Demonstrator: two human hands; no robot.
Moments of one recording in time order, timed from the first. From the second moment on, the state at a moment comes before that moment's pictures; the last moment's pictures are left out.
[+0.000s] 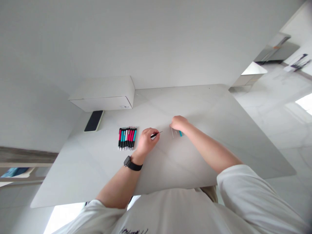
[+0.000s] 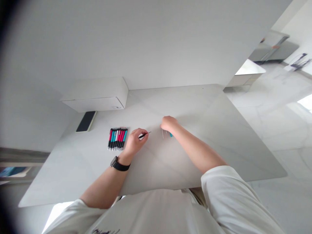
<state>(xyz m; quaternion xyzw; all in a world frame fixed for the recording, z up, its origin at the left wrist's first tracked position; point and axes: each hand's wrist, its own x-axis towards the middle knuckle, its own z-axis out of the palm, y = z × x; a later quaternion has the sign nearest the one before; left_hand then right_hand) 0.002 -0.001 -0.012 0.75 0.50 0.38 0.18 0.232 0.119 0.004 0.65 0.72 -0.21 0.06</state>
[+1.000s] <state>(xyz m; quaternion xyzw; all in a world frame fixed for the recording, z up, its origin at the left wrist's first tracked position) 0.015 -0.005 -0.016 0.80 0.44 0.36 0.19 0.244 0.006 -0.009 0.39 0.85 -0.09 -0.33</state>
